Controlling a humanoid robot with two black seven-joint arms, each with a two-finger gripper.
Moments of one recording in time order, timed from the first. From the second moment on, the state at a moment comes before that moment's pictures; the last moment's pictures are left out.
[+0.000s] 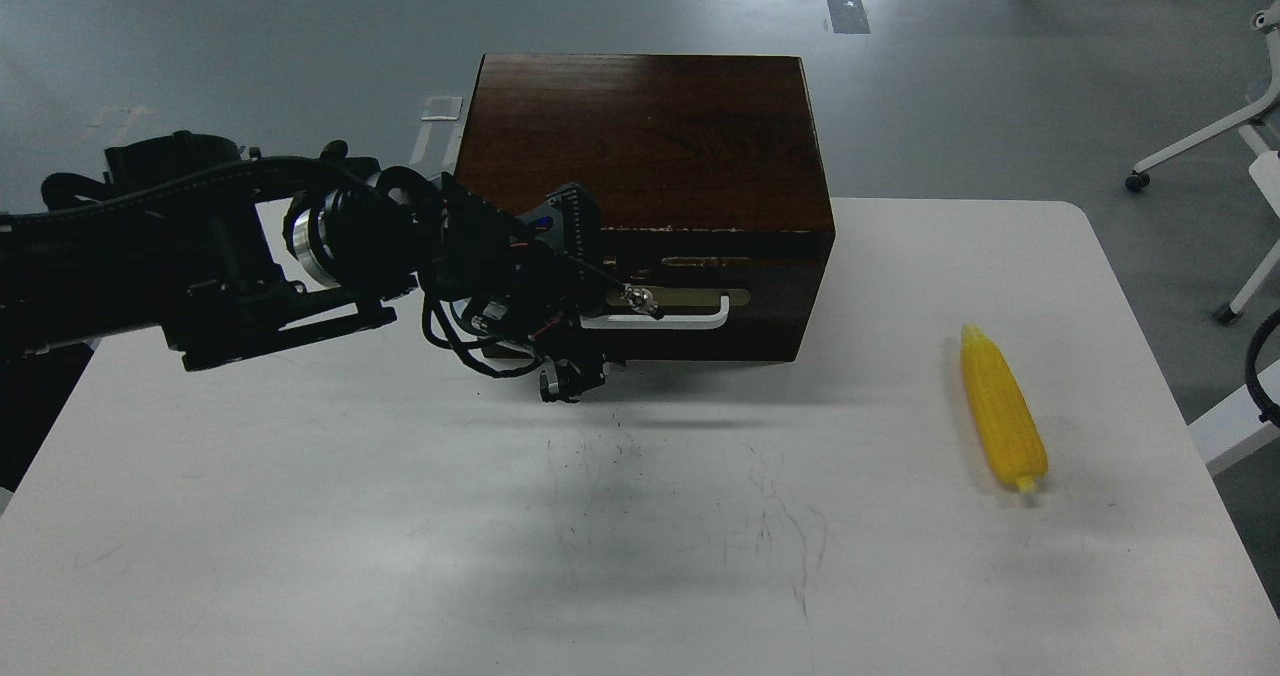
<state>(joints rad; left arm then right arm) -1.39 0.39 0.08 -1.32 2.18 -0.44 -0.47 0.83 -0.67 0.60 0.34 0.34 0.49 0.29</state>
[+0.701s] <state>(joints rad) -1.40 0.39 0.08 -1.41 2.18 -0.46 -0.47 0.83 -0.67 0.60 0.34 0.34 0.49 0.29</state>
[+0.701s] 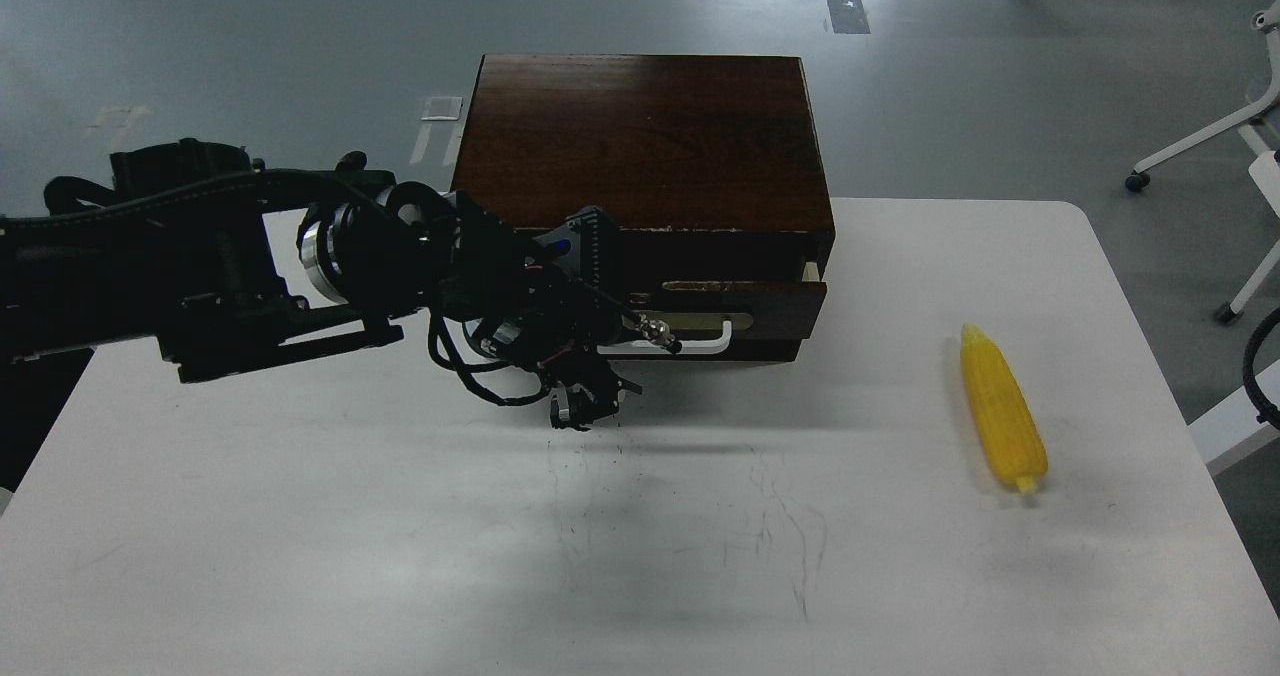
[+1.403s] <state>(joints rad) -1.40 0.41 0.08 -1.47 2.18 -0.49 -0.48 0.83 -0.67 0.60 0.34 0.34 0.49 0.29</state>
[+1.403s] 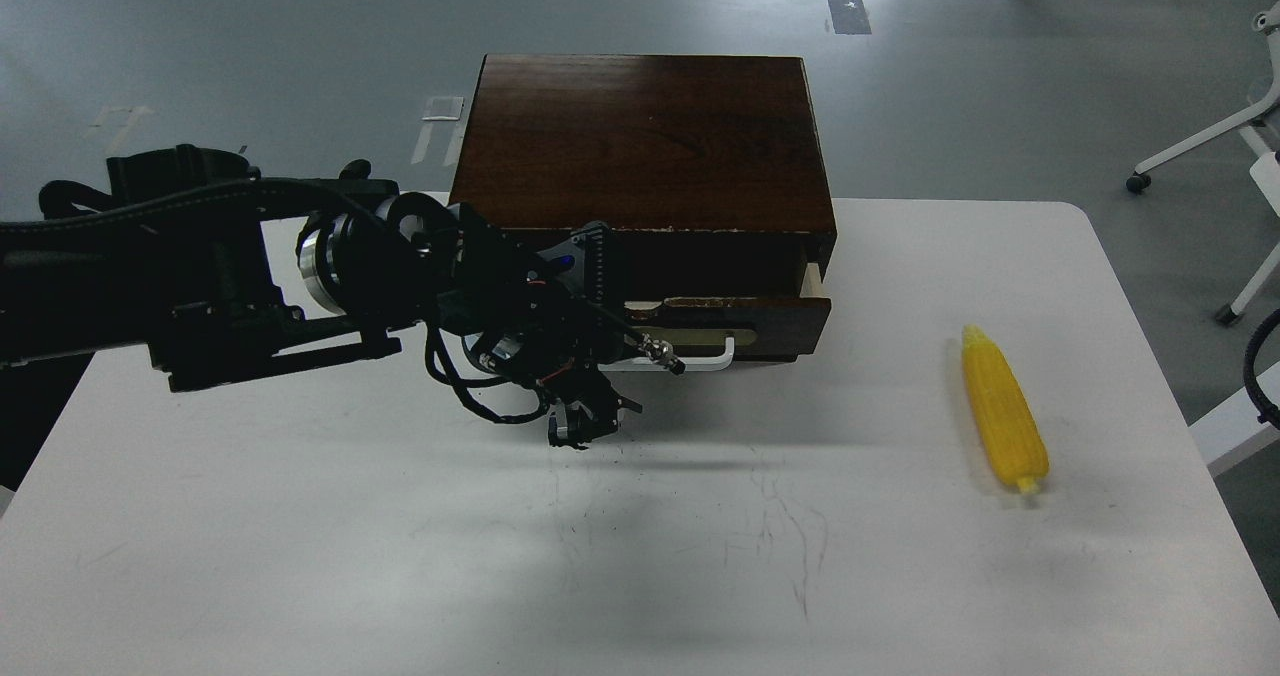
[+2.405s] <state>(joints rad) -1.43 0.41 0.05 -1.49 2.14 -0.49 -0.48 0.83 -0.67 0.60 0.34 0.34 0.49 0.29</state>
